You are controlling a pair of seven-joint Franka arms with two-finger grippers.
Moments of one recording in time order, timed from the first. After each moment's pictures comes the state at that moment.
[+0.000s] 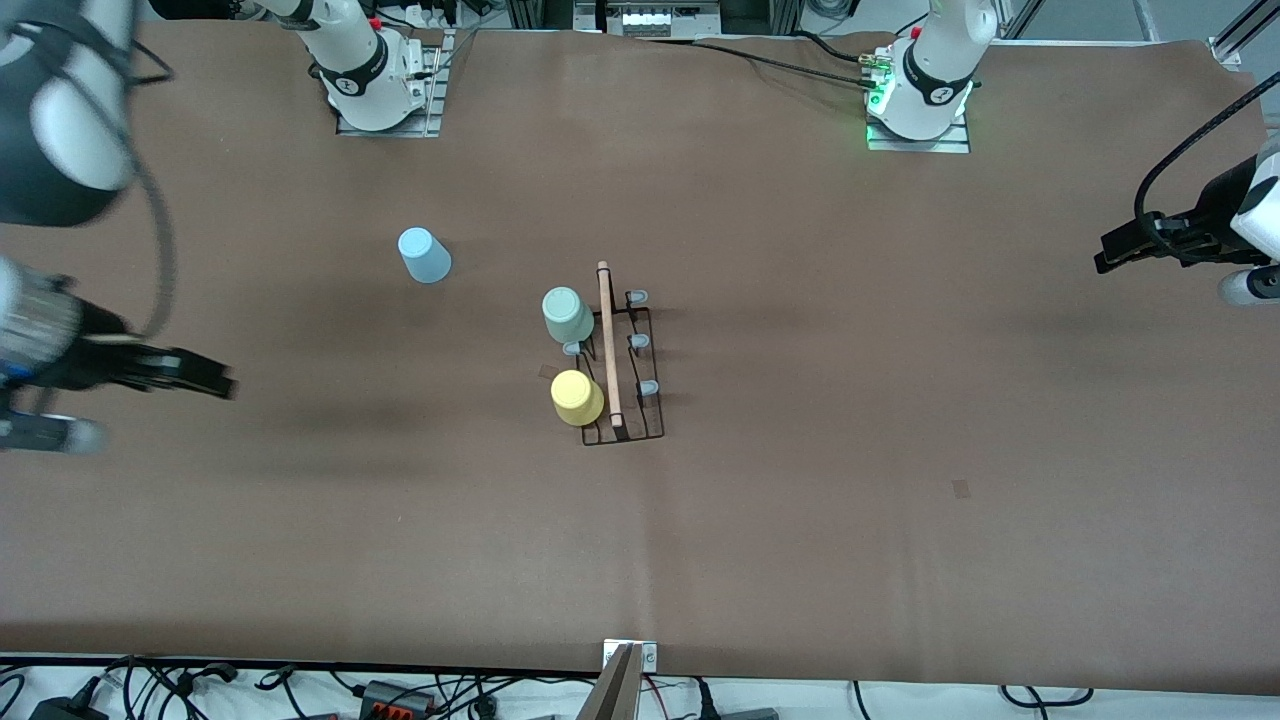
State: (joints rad) left arm 0.10 0.04 -0.06 -1.60 -0.02 1.55 -0.06; right arm 0.16 0.46 -0.20 -1.07 0.12 1.53 0.08
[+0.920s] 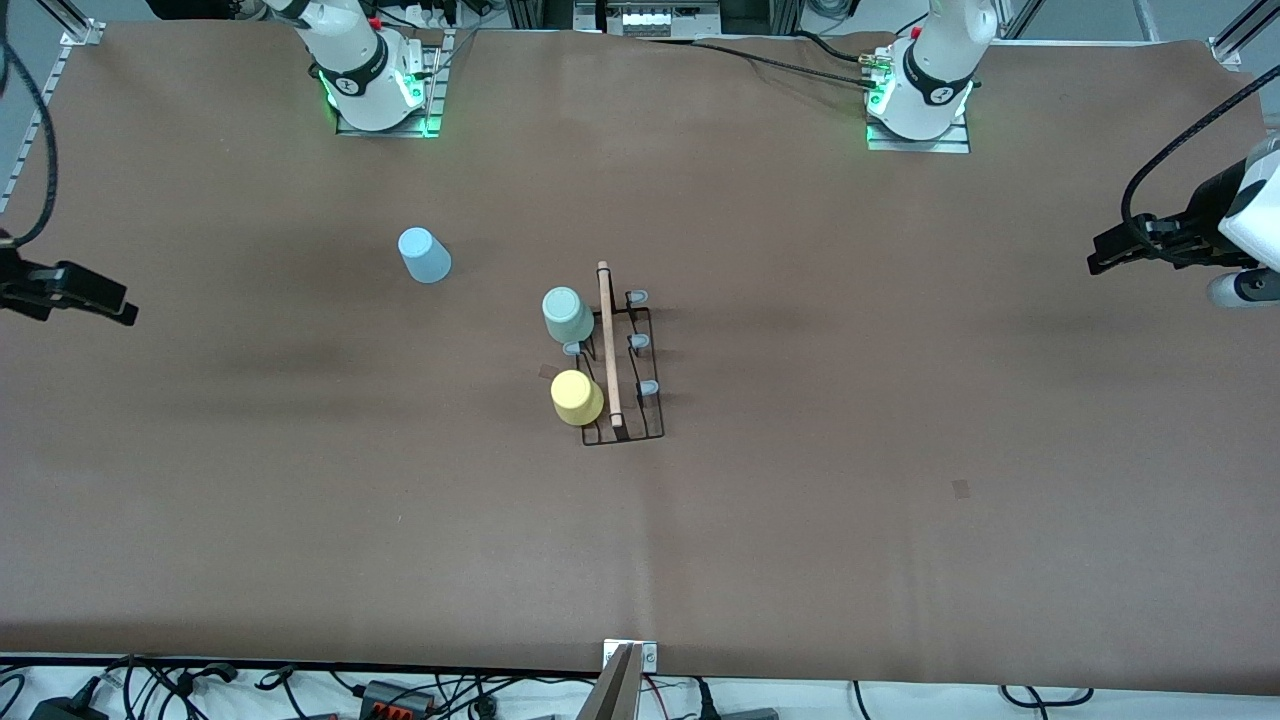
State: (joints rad) left arm 0.10 0.05 -0.06 -1.60 -0.02 1.55 -0.06; right arm -0.05 0.16 -0.02 -1.47 0.02 1.65 -0.02
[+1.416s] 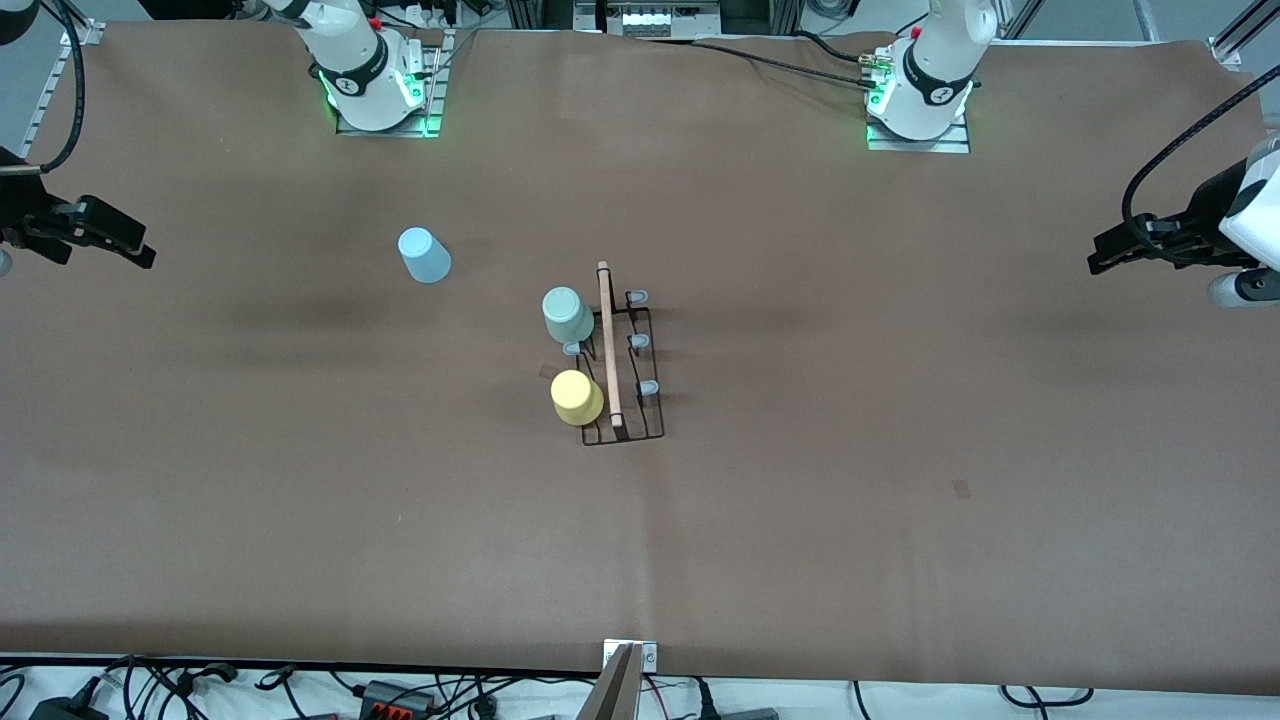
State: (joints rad) left arm 0.10 0.05 -0.06 -1.60 -0.02 1.55 -0.06; right arm -0.05 -0.01 -0.01 -1.67 0.01 1.68 -0.02
